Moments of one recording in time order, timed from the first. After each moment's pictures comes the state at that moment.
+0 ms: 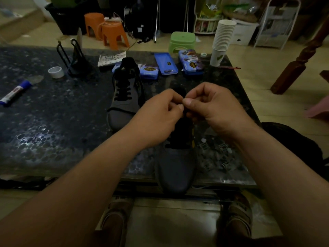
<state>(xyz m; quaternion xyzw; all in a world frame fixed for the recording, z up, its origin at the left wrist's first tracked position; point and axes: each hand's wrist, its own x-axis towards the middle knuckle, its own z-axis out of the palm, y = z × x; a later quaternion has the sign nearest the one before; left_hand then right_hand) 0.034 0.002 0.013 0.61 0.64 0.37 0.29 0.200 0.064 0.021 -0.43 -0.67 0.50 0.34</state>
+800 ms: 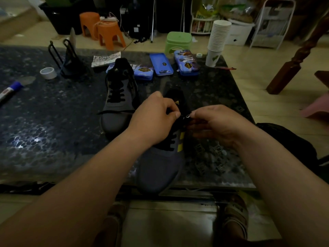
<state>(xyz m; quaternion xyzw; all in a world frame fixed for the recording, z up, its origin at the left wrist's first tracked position) 0.041 0.028 -0.006 0.65 0.69 0.29 0.14 0.216 0.082 0.001 -0.53 -0.52 0.63 0.23</state>
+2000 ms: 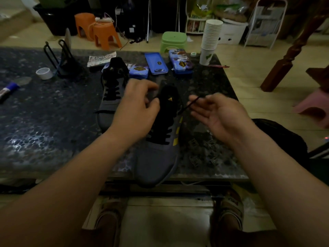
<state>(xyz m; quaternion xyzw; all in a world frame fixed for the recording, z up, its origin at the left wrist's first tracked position) 0.024 0.011 -0.004 0.63 0.65 0.42 0.07 0.231 0.074 0.004 -0.43 -0.36 0.71 0.43</state>
